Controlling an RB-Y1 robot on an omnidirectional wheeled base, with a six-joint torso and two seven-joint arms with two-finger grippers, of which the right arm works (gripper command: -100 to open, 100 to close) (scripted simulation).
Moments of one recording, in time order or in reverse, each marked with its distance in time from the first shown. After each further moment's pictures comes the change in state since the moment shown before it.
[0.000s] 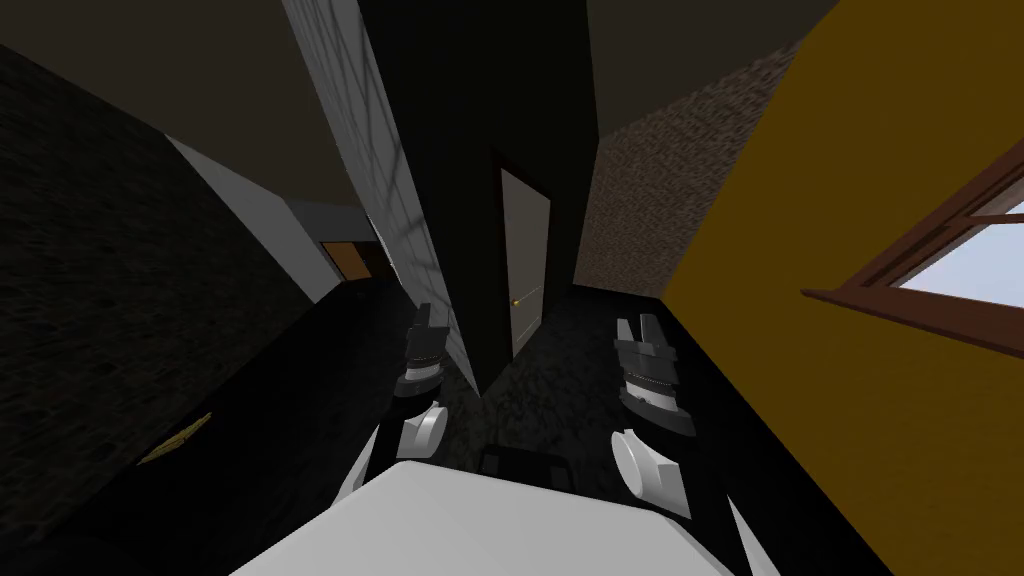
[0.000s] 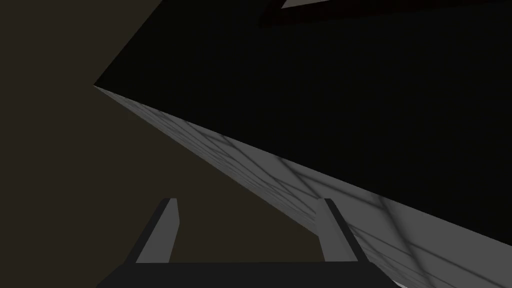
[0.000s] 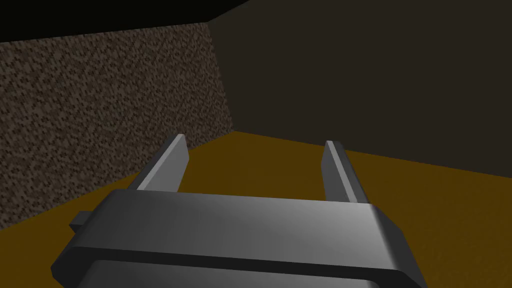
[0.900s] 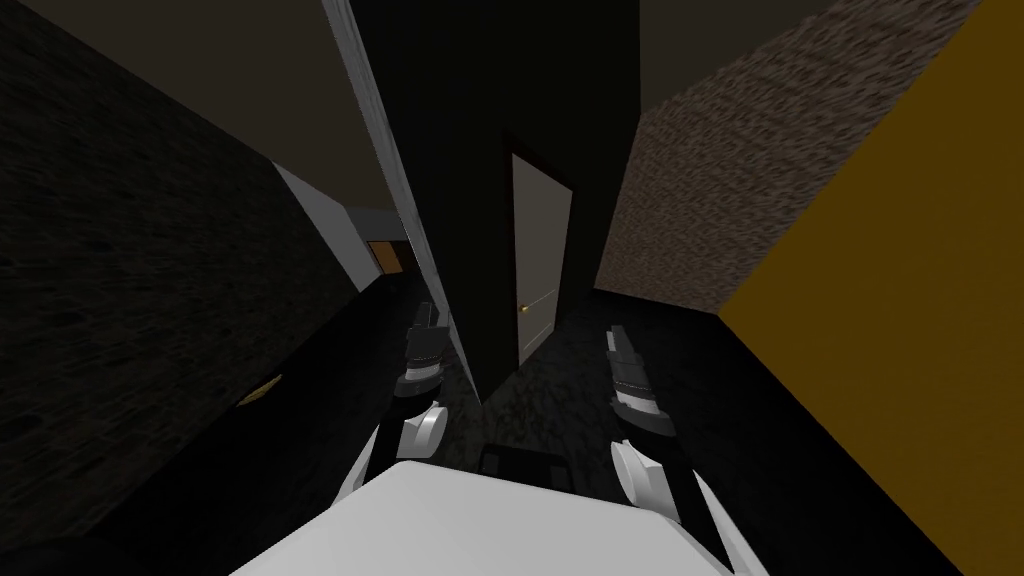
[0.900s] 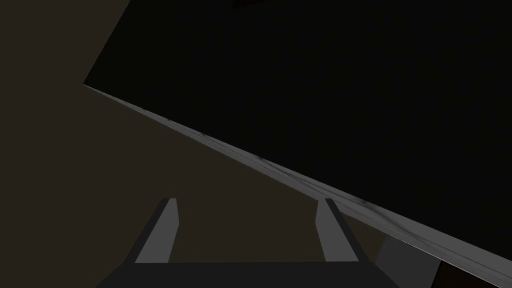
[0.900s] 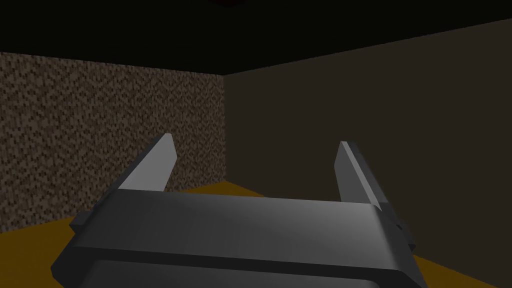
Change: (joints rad) arm 0.001 -0.043 -0.002 0.156 0.100 -0.039 0.168
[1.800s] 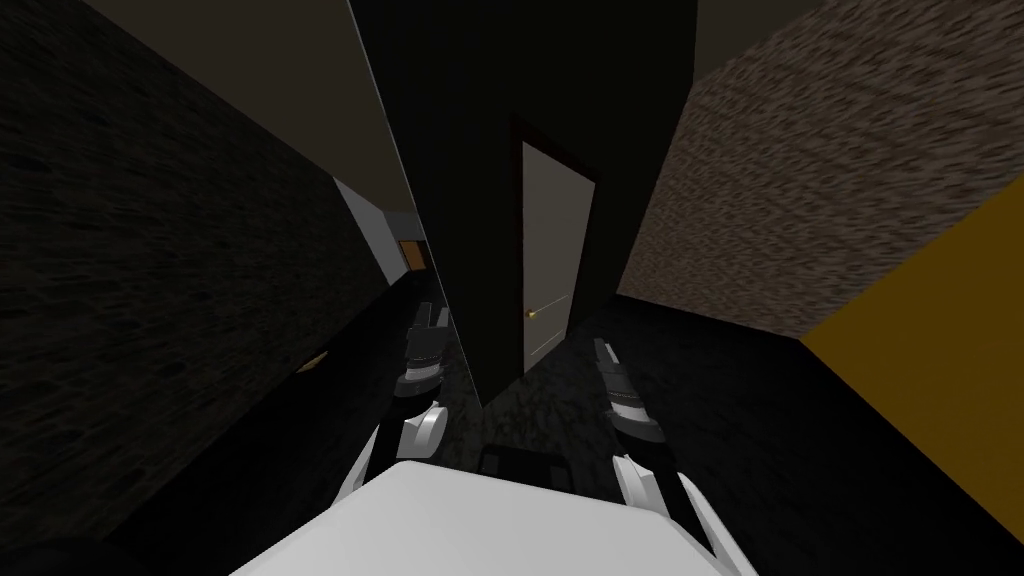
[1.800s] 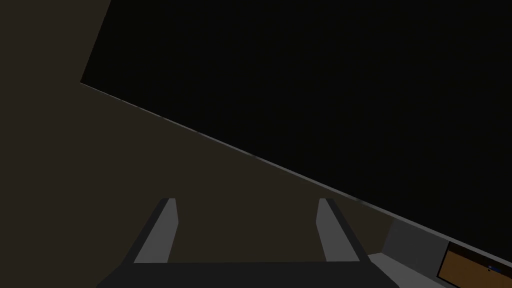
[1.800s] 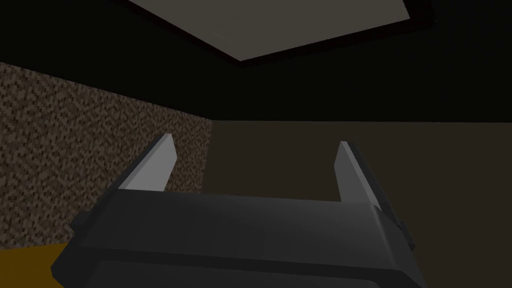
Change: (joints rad) arm -0.002 -0.024 -0.010 0.162 0.093 -0.047 0.162
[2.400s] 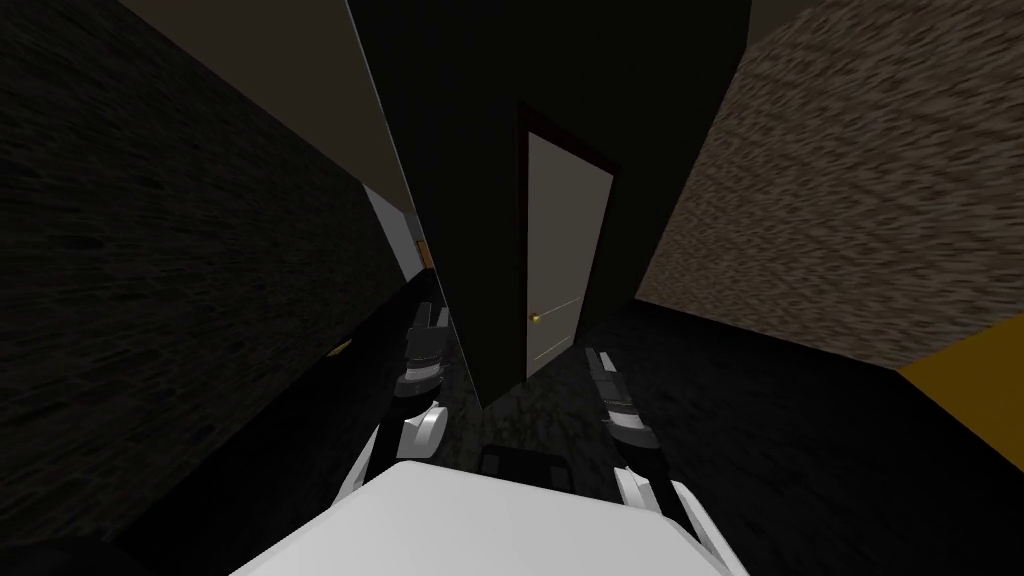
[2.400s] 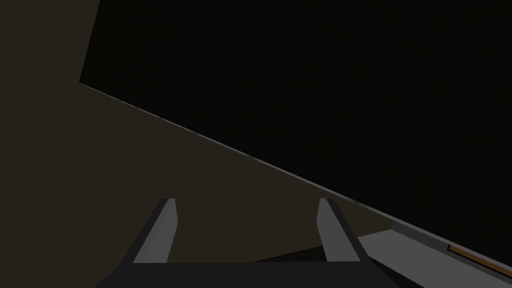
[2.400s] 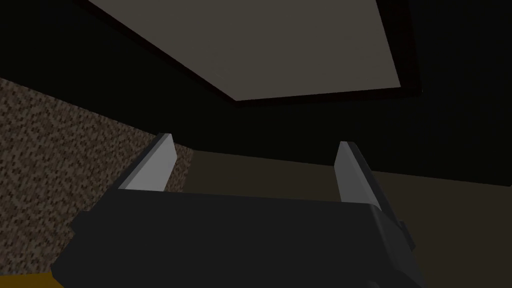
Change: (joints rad) arm -0.005 -0.007 -0.007 0.118 0.067 -0.031 0.115
